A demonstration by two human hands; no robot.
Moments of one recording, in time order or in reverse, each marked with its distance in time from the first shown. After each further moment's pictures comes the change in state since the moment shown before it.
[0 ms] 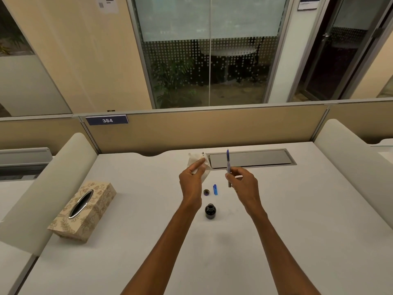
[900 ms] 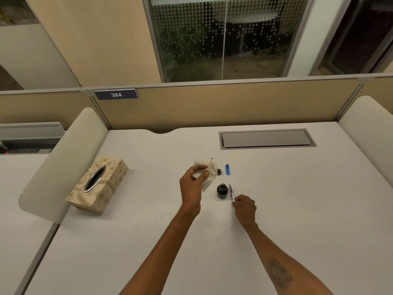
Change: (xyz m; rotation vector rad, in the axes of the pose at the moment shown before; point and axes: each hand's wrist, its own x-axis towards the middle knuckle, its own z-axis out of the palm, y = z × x) left_hand -0.006 -0.060 -0.062 0.060 0.029 -0.073; right_hand -0.044 0.158 0.084 -0.428 -0.118 0.418
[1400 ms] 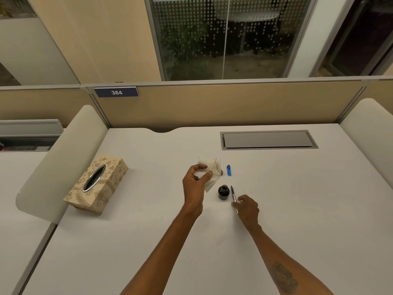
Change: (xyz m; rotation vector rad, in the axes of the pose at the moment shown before) left_hand 0.010 -0.001 -0.001 -0.012 -0.023 -0.019; right_hand 0.008 0.003 0.001 0.039 -0.010 0.041
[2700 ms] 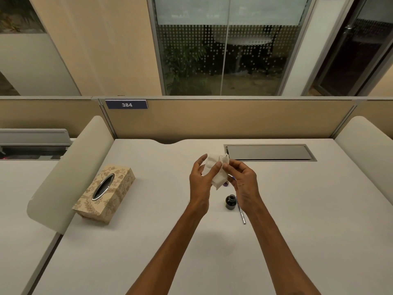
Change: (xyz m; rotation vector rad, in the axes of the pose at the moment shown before) left_hand -0.010 0.055 -0.022 -0.178 -0.157 0.116; right_hand -0.101 -0.170 -0.071 0.985 -0.238 -0.336
